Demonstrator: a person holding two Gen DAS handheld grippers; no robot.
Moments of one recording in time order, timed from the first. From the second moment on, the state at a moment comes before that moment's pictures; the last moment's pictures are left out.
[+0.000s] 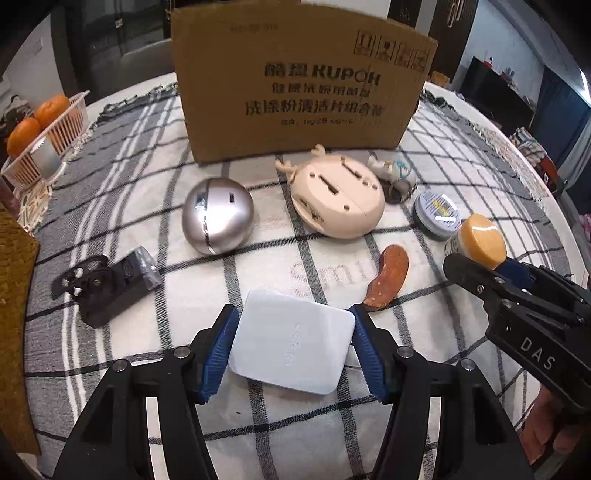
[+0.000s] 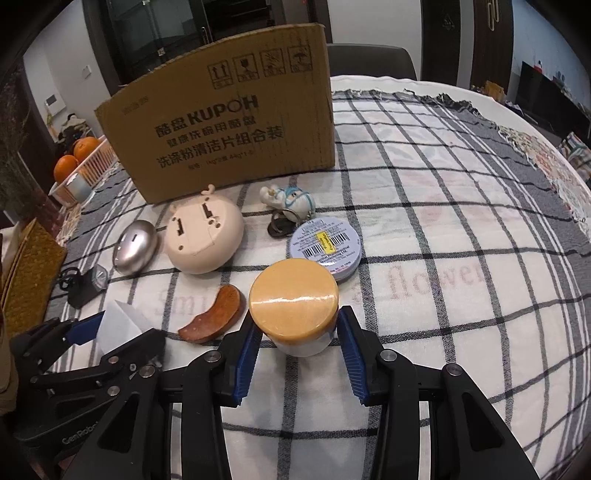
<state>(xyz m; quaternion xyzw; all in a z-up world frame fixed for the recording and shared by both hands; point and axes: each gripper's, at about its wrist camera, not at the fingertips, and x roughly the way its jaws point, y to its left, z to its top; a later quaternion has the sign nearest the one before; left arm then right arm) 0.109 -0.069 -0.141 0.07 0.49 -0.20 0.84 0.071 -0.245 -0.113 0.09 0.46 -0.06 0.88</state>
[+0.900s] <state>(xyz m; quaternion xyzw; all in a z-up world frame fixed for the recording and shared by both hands) 0.108 -0.046 -0.036 0.04 0.35 -0.18 0.92 0.061 -0.218 -0.024 0.07 0.36 -0.04 0.93</state>
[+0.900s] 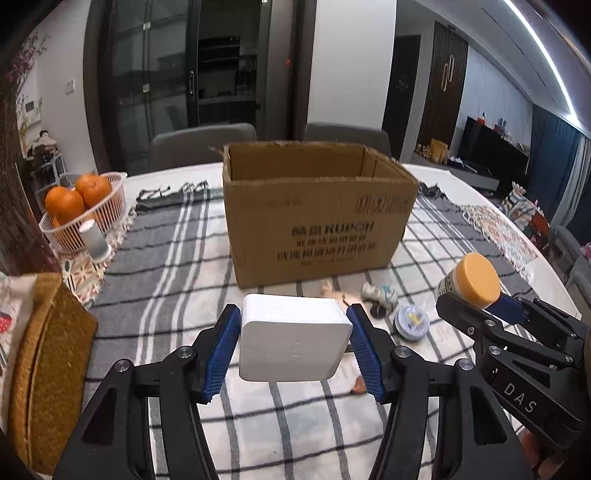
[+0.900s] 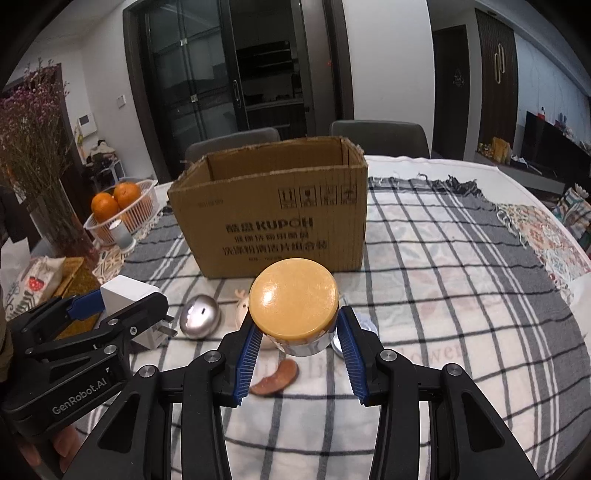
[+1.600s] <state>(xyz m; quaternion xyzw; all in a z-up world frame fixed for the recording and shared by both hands) 0.157 -0.058 0.031 0.03 0.29 -0.20 0.93 0.105 -0.231 0.029 0.10 0.29 -0.04 0.95</state>
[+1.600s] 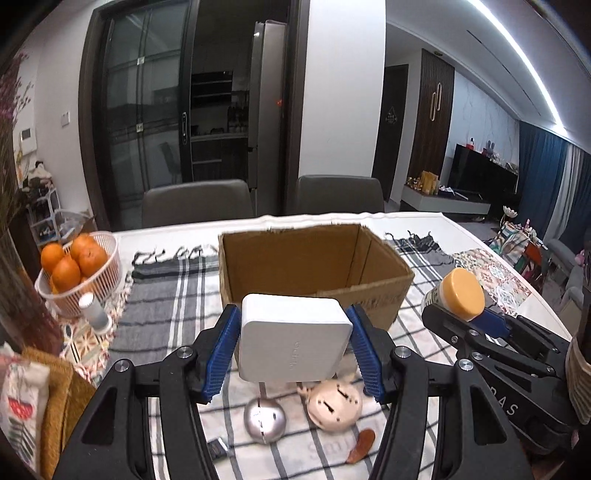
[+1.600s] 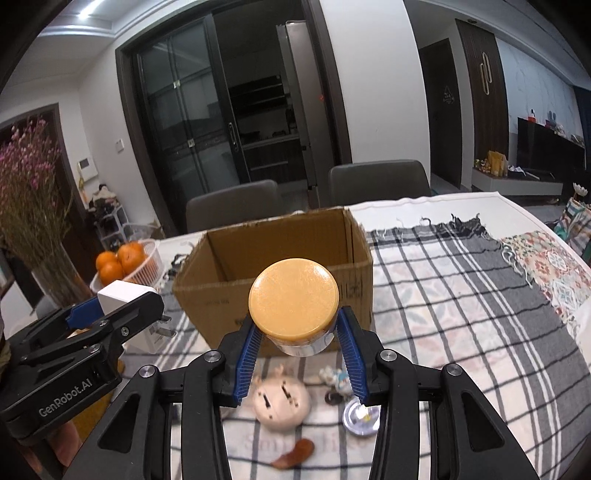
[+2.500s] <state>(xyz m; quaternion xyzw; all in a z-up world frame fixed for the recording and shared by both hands) 0.268 -0.094 0.047 0.05 0.36 -0.22 0.91 0.229 -0.260 0.049 0.08 0.39 -0.01 0.92</state>
